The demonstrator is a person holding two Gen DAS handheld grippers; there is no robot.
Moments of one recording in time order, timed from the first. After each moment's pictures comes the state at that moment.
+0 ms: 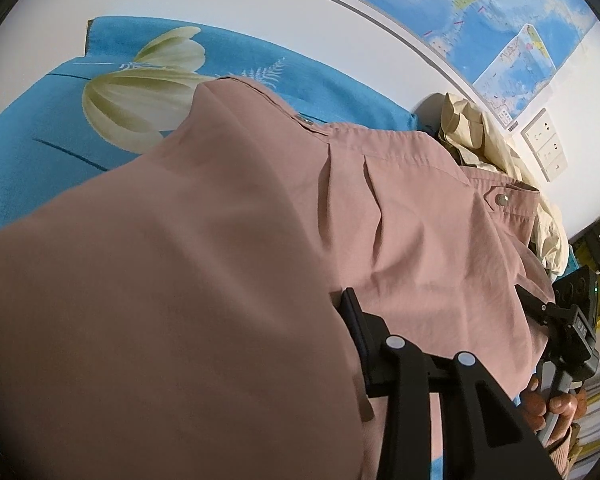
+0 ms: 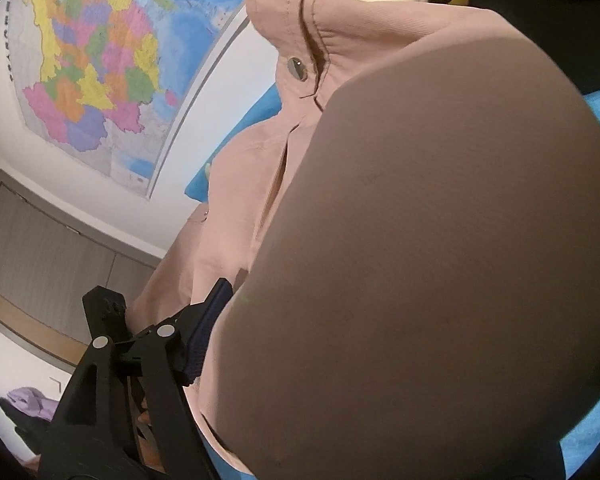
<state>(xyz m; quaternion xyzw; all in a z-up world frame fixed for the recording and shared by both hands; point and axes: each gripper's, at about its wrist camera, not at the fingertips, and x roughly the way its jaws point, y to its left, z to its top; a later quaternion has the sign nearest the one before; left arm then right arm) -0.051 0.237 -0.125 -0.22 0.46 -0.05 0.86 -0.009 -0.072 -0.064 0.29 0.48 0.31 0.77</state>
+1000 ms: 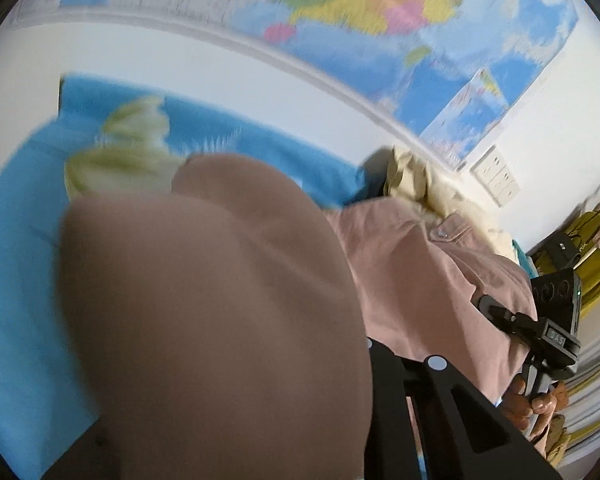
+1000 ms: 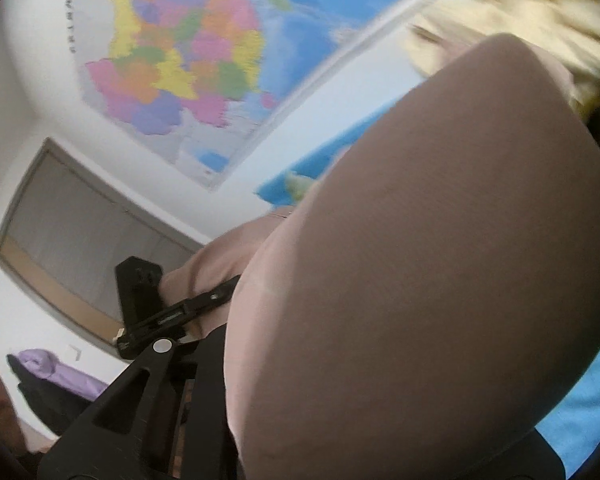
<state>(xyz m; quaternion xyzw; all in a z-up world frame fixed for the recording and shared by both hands) -0.042 0.259 -0.041 -0.23 0.40 -0.10 0.88 -0.004 -0.024 0.021 0.28 0.42 0.41 0.76</state>
